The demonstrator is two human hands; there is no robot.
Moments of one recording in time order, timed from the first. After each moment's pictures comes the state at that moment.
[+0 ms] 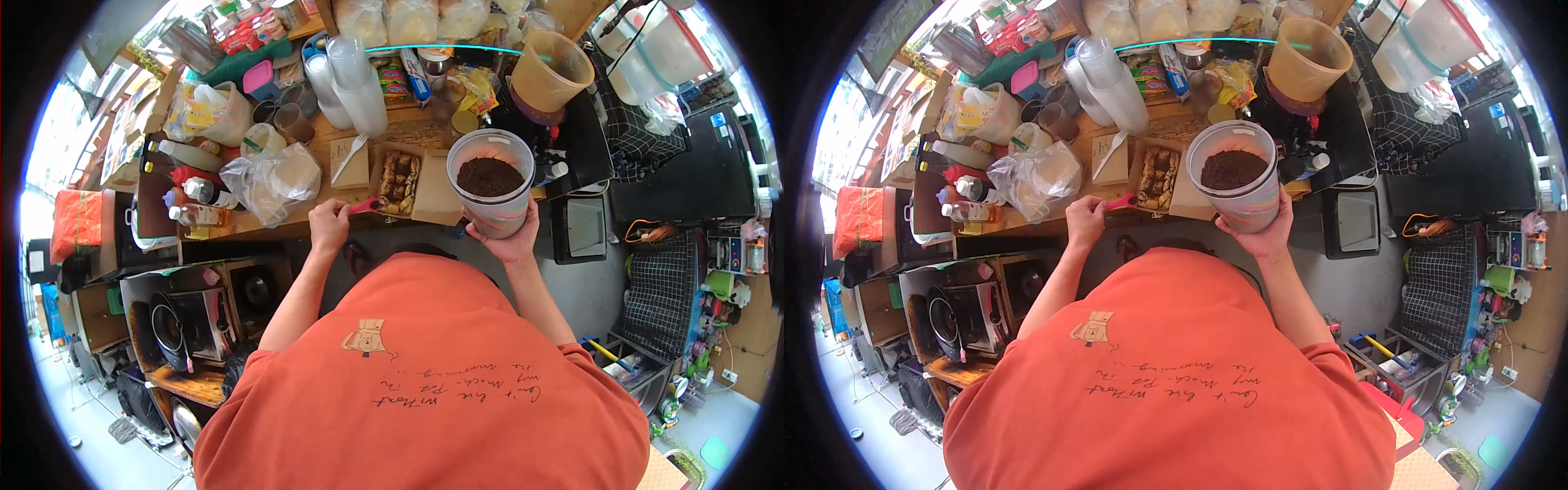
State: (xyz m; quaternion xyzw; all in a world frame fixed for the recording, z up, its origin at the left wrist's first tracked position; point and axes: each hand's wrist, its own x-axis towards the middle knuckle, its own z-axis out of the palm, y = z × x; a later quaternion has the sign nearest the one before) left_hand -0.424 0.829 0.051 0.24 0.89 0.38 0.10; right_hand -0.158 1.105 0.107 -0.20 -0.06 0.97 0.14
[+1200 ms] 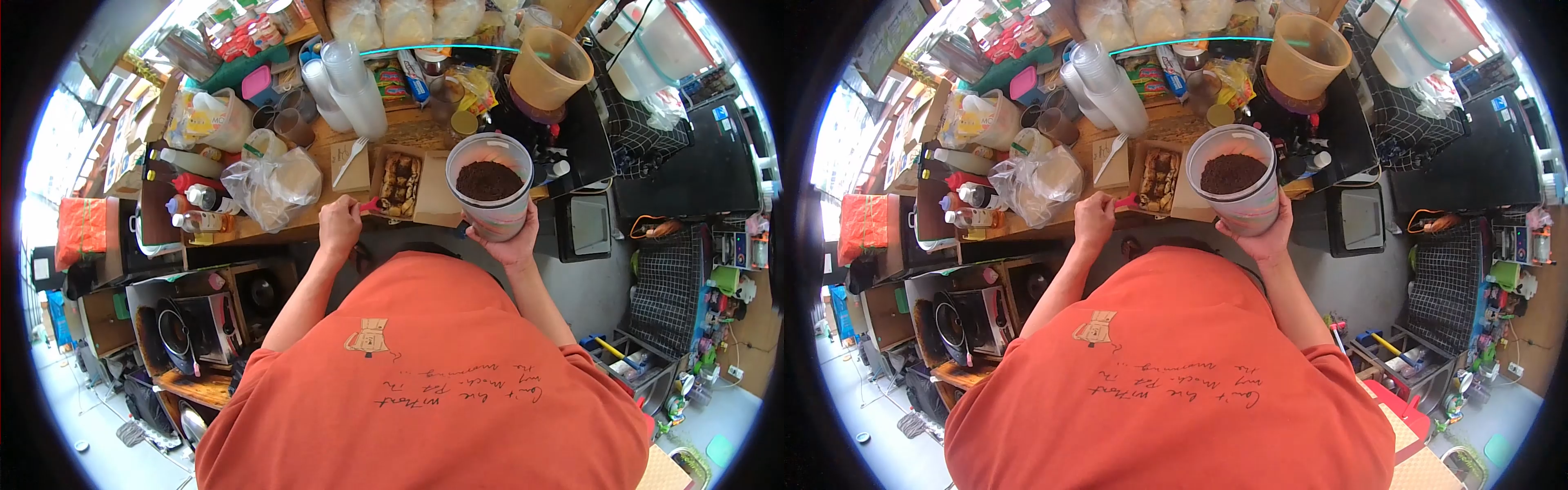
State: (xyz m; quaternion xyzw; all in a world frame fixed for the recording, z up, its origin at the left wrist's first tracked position) left_hand -0.414 0.856 0.078 0.32 0.90 0.29 0.05; right_hand -0.156 1.103 0.100 -0.19 -0.03 0.97 0.14
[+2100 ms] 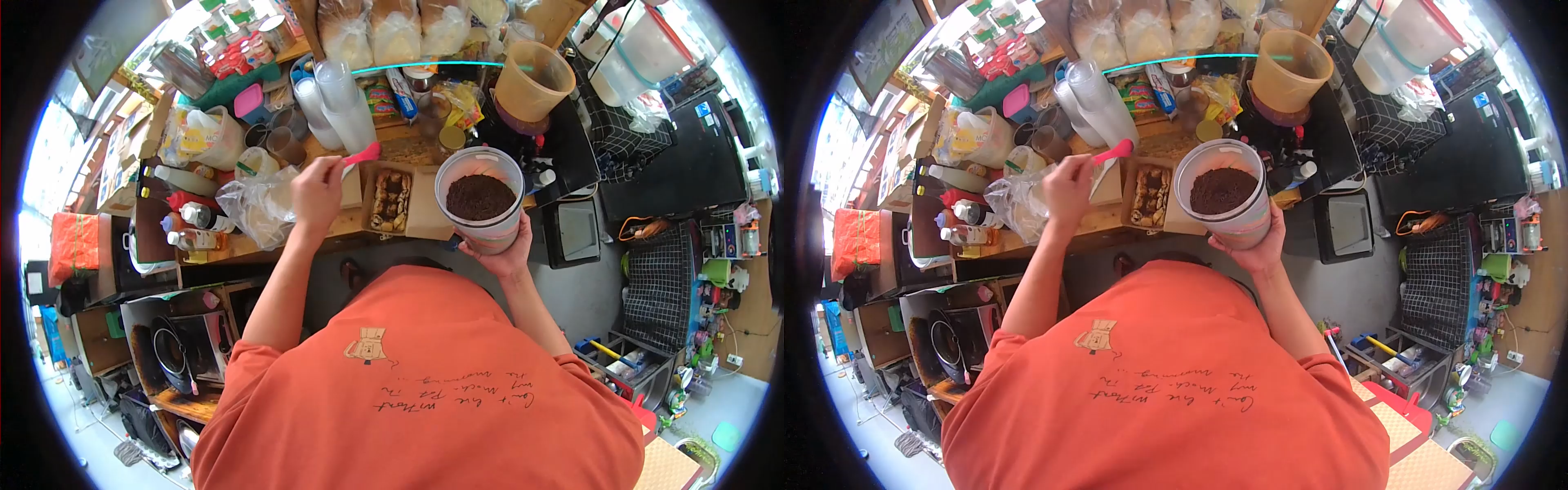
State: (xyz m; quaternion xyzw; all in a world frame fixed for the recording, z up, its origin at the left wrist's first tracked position) left_hand -0.459 0.907 0.170 0.41 0.80 0.43 -0.07; right_hand -0.153 1.100 0.115 -0.20 -0.06 0.97 0.14
